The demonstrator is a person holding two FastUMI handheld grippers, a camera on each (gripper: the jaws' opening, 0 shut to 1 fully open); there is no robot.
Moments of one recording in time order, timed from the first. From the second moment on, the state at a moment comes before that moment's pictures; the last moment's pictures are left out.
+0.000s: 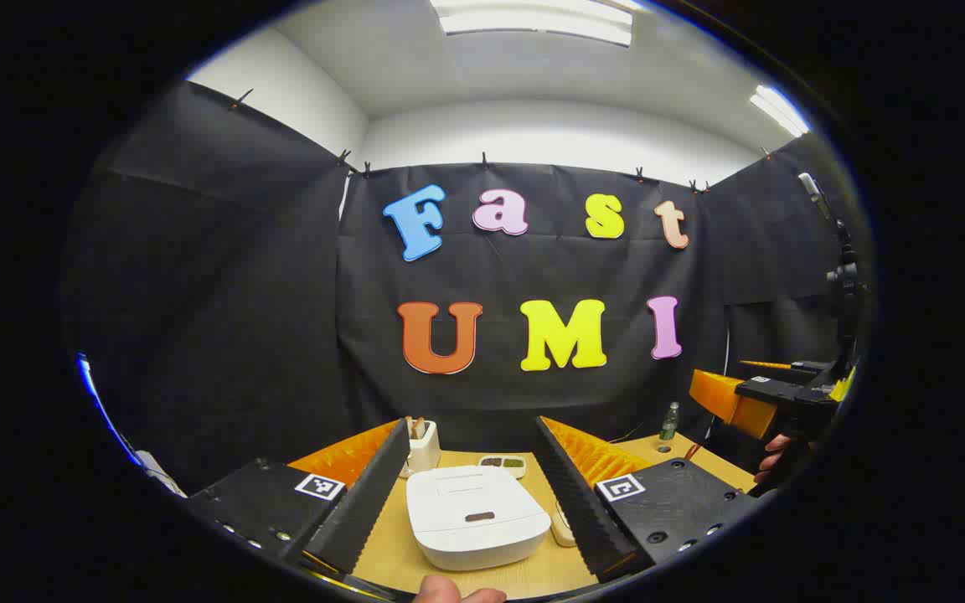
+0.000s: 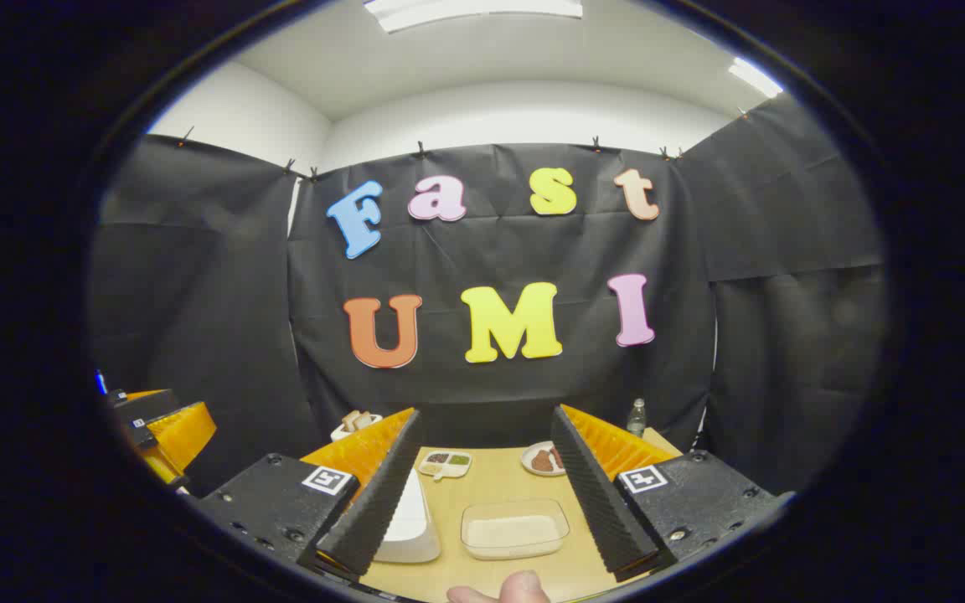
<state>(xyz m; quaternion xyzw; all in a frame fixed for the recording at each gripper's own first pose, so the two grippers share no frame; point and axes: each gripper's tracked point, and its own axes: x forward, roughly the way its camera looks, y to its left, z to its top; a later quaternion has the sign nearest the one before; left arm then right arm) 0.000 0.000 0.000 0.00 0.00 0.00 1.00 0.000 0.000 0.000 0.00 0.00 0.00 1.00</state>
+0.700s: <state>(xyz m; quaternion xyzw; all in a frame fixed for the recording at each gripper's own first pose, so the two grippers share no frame) 0.016 -0.009 -0.004 0.00 0.01 0.00 1.00 0.001 -0.029 -0.002 -0.01 0.00 -0.03 1.00</state>
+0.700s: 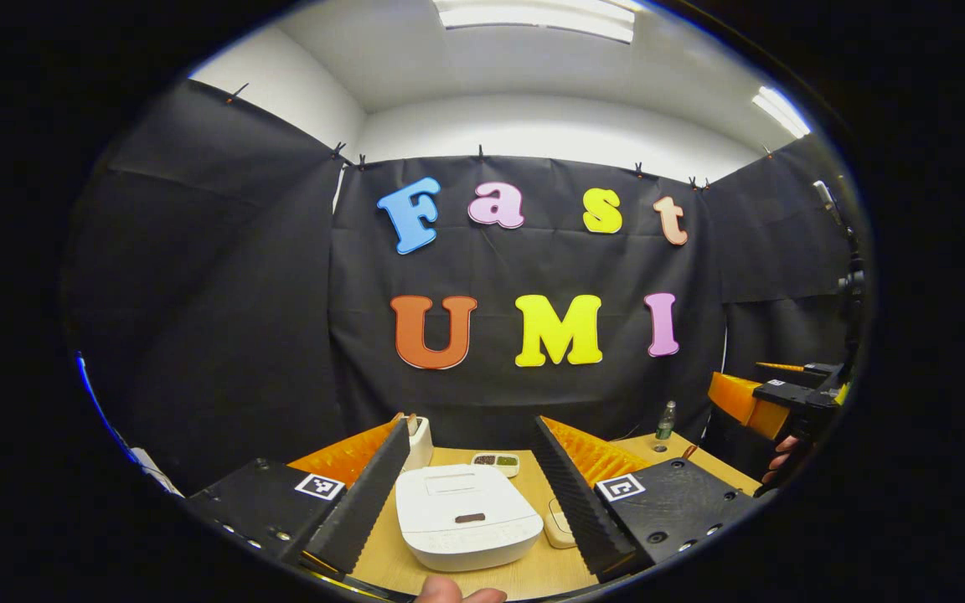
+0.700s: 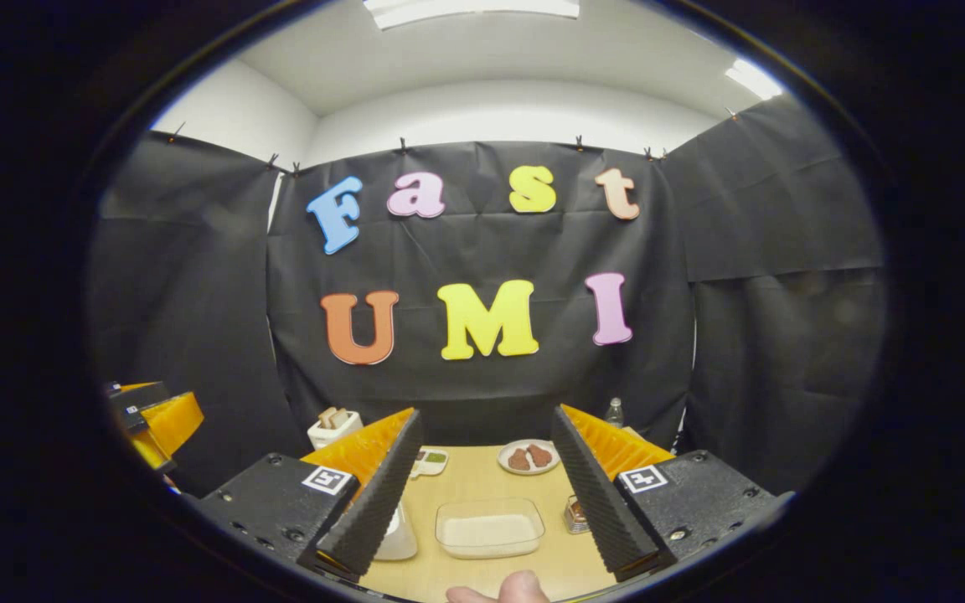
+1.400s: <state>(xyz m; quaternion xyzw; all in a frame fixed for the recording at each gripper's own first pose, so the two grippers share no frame) 0.032 -0.010 -0.017 -0.02 0.02 0.01 1.00 0.017 -0.052 -0.003 -0.02 0.00 -0.04 1.00</state>
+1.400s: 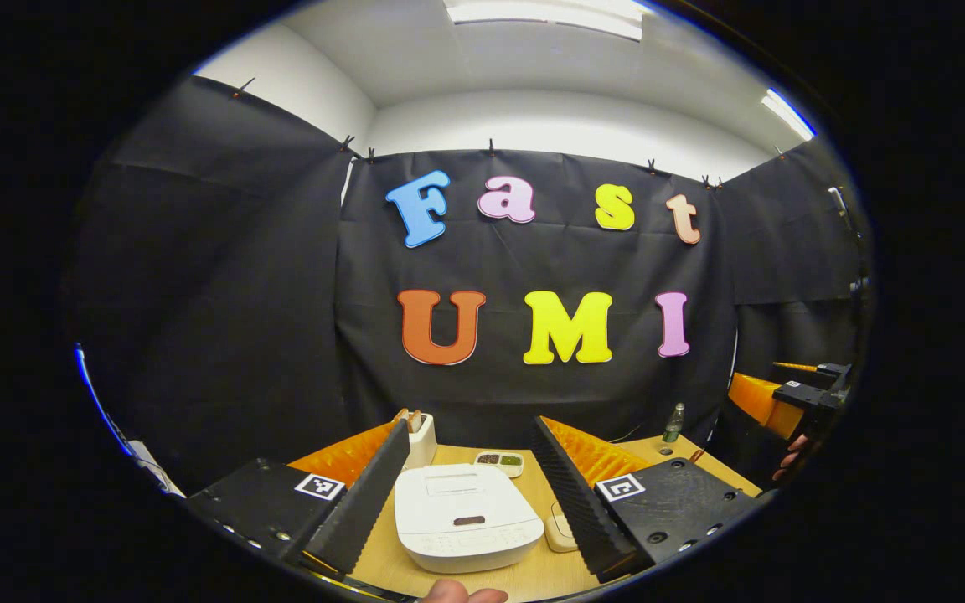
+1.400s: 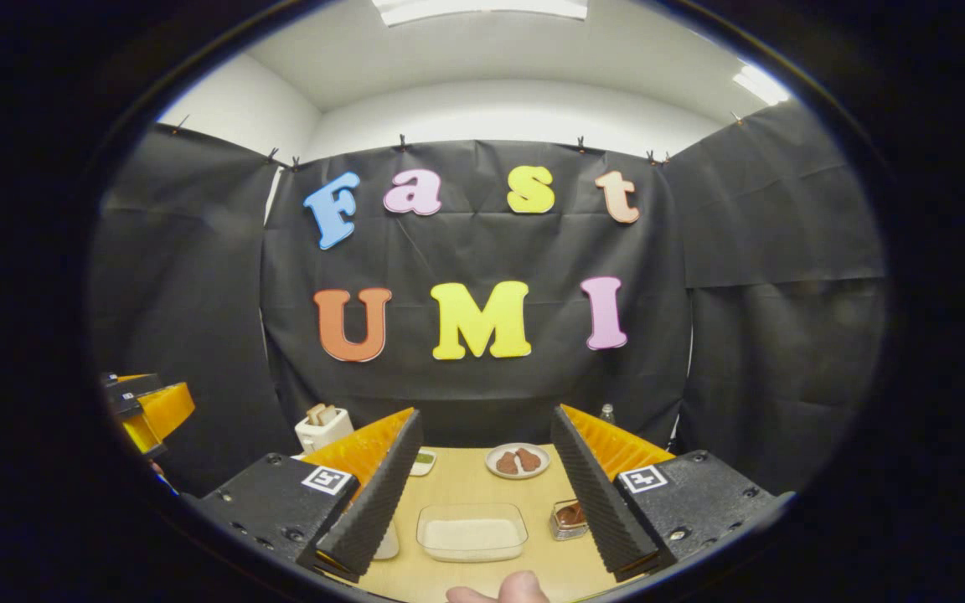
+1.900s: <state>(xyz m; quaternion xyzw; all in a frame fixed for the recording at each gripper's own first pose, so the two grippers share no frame) 0.056 -0.014 -0.093 -0.04 0.13 0.05 0.99 0.054 -0.096 -0.031 -0.01 0.04 -0.04 1.00</state>
